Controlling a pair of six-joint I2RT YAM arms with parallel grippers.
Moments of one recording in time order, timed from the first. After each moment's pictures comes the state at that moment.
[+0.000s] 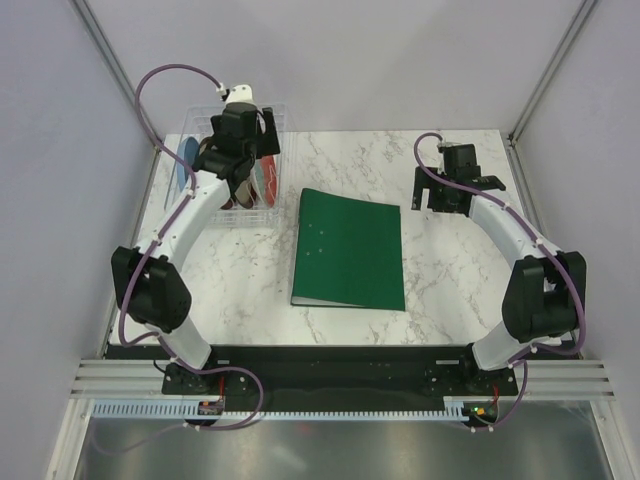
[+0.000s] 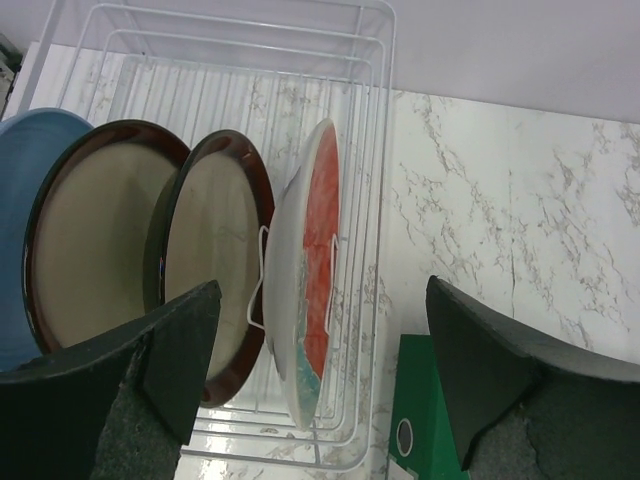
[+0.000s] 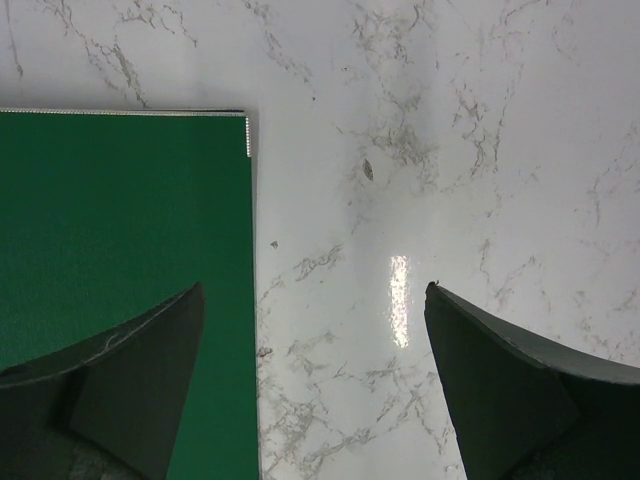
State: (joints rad) left arm -0.34 1.68 1.61 -0.35 -0.38 -0.25; right arm 0.14 1.59 1.26 -0.53 0.04 0.22
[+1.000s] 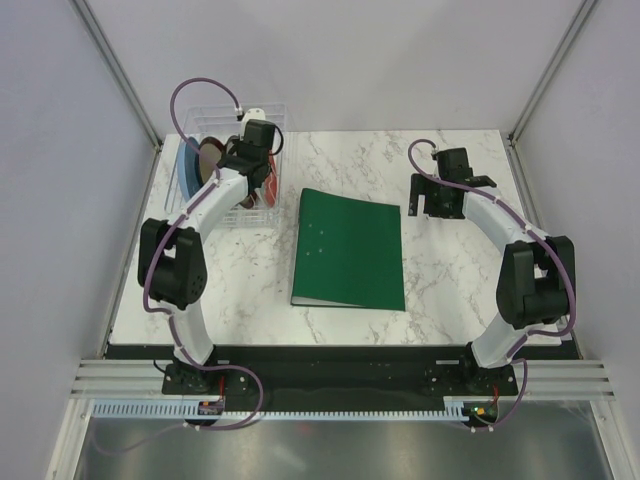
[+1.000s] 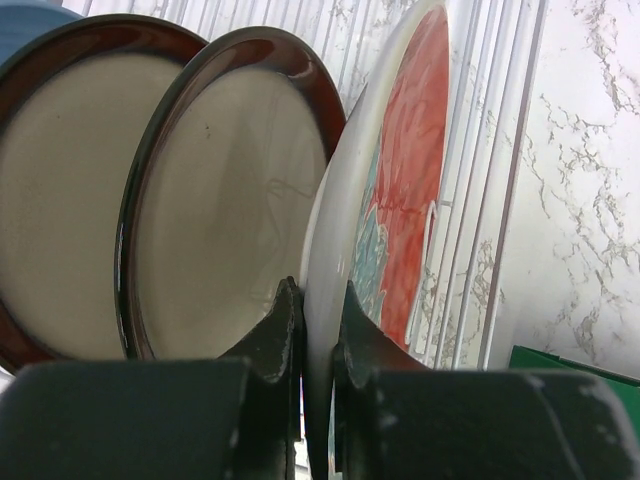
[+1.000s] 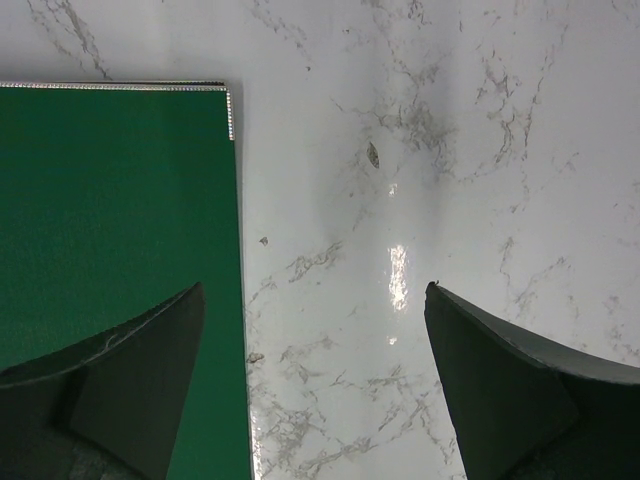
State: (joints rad) left arm -0.34 1.87 1.58 -0.35 -0.55 -0.22; right arm 0.14 1.68 1.26 -0.53 0.02 0.21
